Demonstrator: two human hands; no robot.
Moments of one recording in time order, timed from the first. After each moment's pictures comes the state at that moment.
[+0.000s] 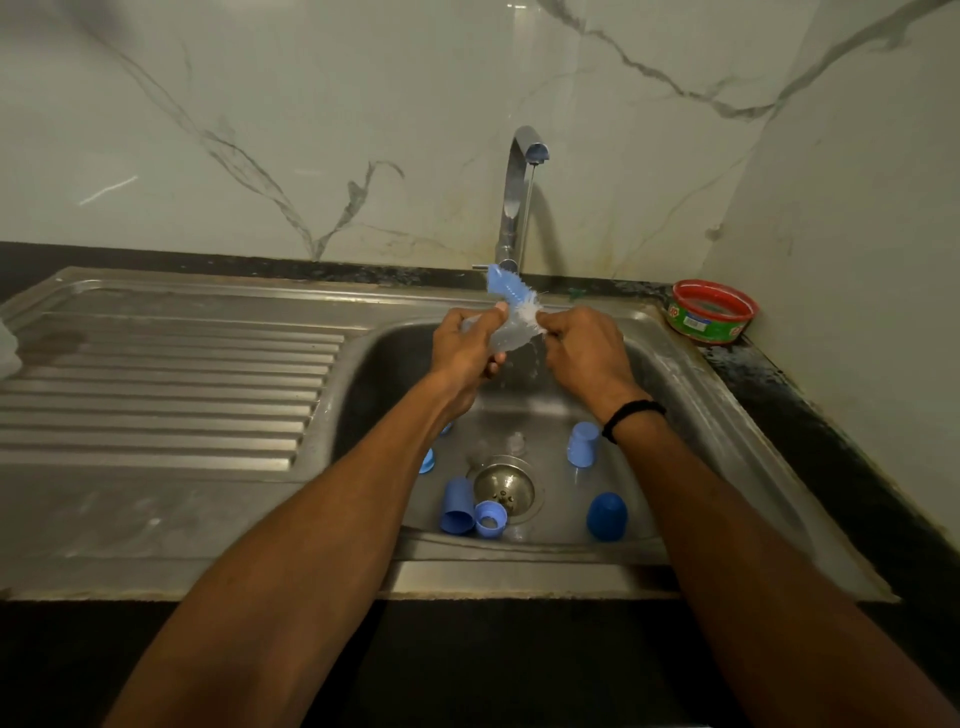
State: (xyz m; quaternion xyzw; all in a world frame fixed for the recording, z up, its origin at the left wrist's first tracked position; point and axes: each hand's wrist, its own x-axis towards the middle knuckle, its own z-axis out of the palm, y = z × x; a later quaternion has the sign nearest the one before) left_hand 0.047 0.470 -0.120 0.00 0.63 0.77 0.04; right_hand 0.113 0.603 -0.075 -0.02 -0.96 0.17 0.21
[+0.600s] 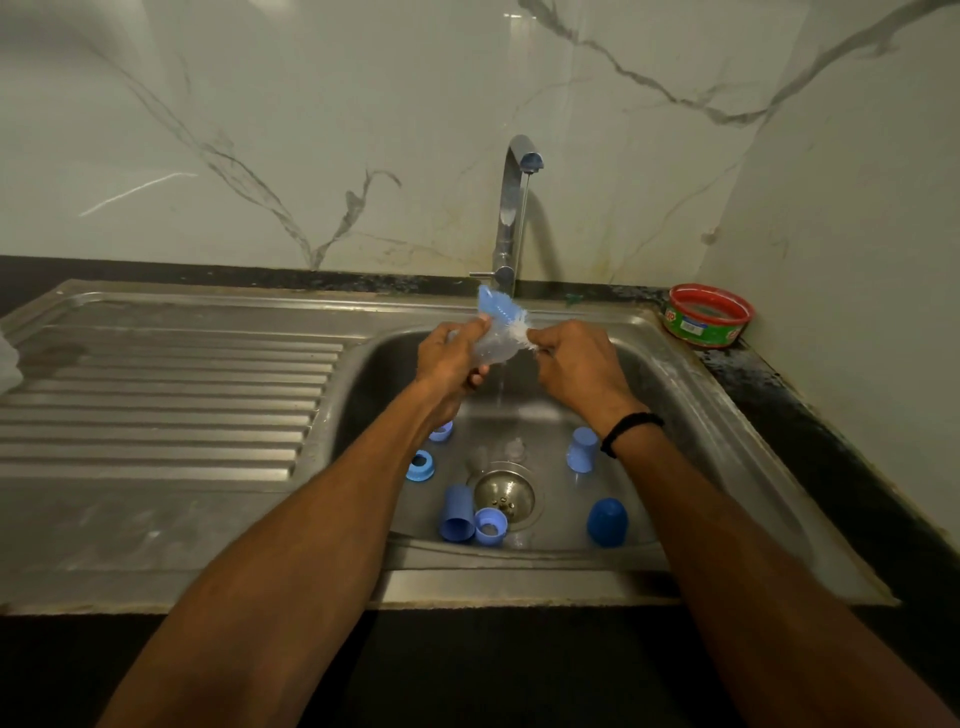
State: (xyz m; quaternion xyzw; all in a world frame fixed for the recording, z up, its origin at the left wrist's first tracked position) left_hand 0.050 0.463 -0.122 -0.01 0.63 0.77 0.05; right_hand 0.124 0.598 -0.071 -0.02 -0.97 0.17 0.17
